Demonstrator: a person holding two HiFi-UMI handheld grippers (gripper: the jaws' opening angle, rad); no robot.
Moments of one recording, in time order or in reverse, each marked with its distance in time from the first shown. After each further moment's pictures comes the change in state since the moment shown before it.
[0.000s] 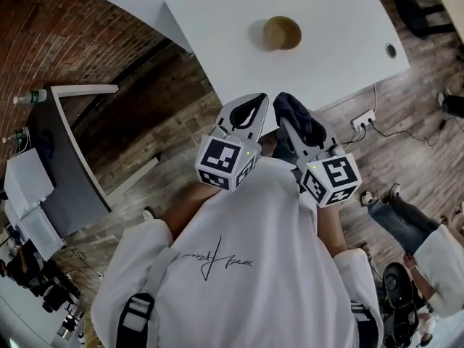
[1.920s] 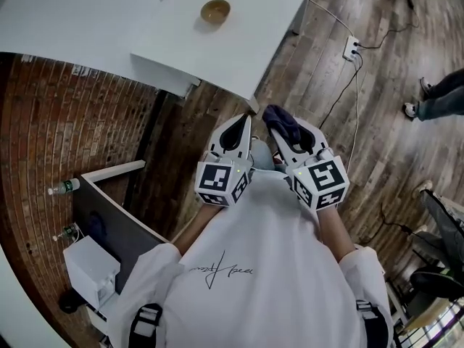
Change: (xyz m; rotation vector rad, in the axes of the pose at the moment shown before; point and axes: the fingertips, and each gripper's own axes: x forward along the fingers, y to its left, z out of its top) left arm -0.215 -0.067 -0.092 0.265 0.064 -0.367; right arm -0.122 0.198 -0.132 0.193 -0.272 -0.449
